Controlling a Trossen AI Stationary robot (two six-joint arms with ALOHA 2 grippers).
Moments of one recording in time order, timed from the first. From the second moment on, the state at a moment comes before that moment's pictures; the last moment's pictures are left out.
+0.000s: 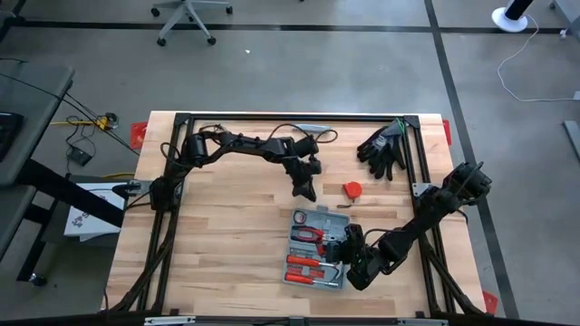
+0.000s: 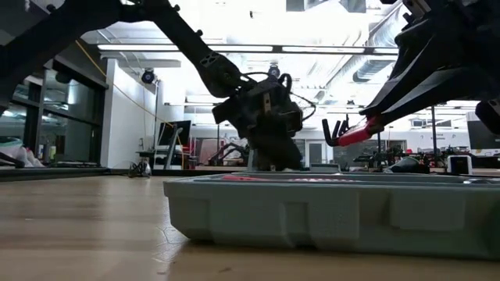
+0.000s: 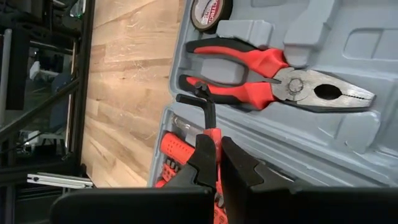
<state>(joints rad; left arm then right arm) 0.29 2.26 1.52 -0.27 0.87 -0.05 0.70 1.74 0.94 -0.20 0.71 2.03</state>
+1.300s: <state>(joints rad) 0.41 2.12 1.50 -0.58 0.26 -0.07 0.68 1.74 0.94 -0.22 0.83 2.02</state>
